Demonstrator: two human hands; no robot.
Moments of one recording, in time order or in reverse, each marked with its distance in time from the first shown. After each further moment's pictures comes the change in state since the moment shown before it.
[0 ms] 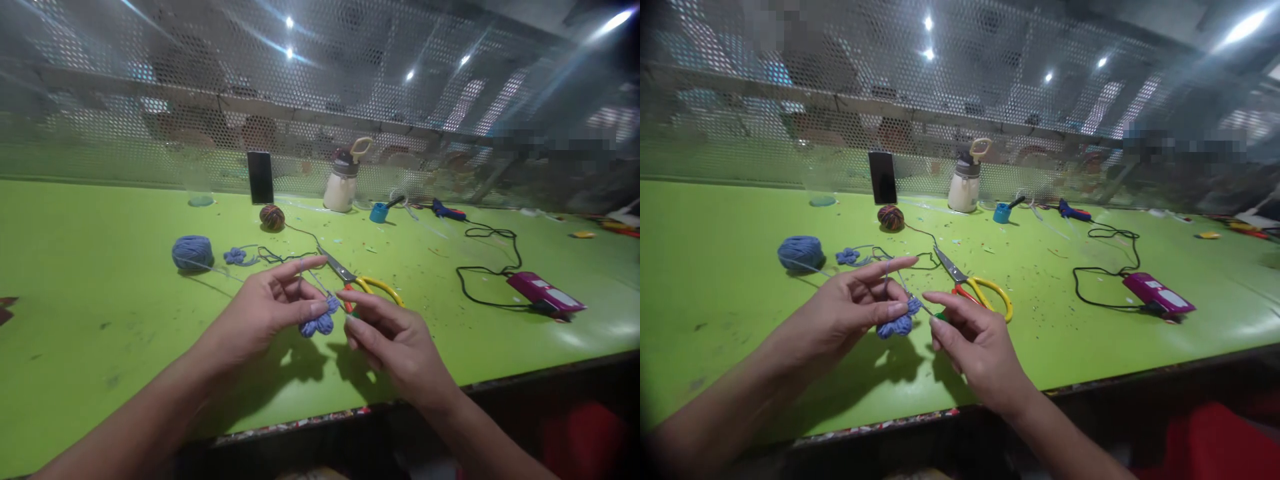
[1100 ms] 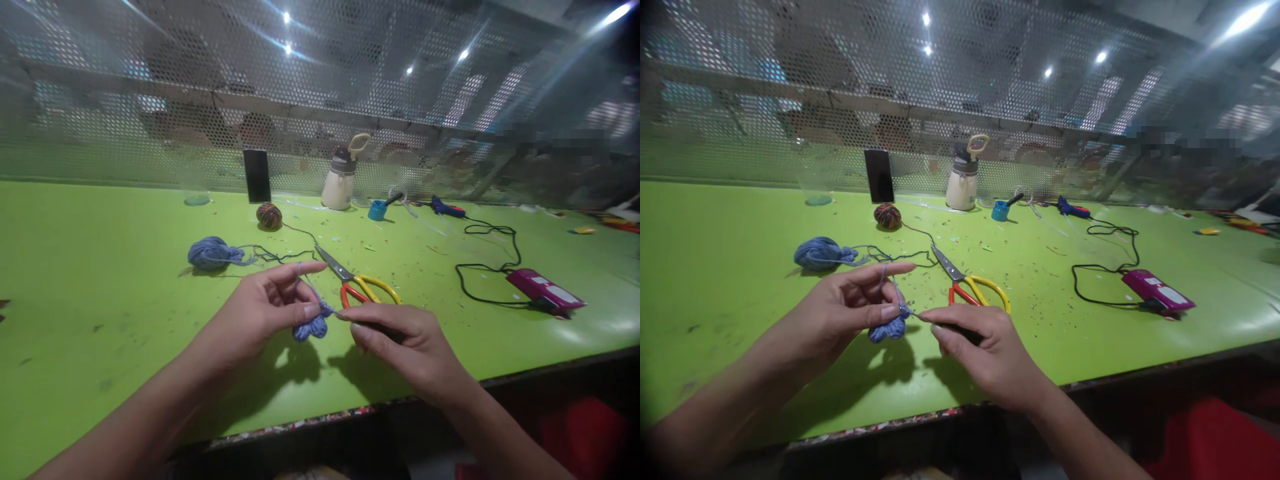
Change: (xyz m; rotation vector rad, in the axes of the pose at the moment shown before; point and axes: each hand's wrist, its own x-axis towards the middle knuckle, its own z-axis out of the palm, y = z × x) left_hand -0.002 -0.001 0.000 0.068 0.014 0.017; right_hand 0.000 -0.017 -0.019 -0.390 -0.059 -0.209
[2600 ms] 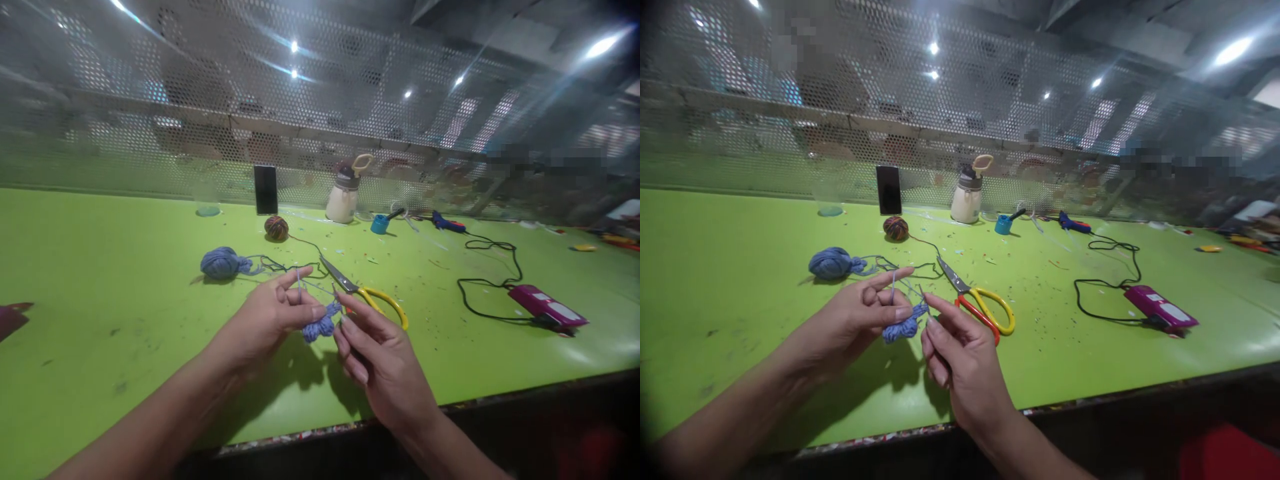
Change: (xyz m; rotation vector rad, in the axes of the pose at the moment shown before) left_hand 0.004 0.006 0.003 -0.132 0.104 -0.068; right_hand 0.005 0.003 0.056 0.851 0.207 0.332
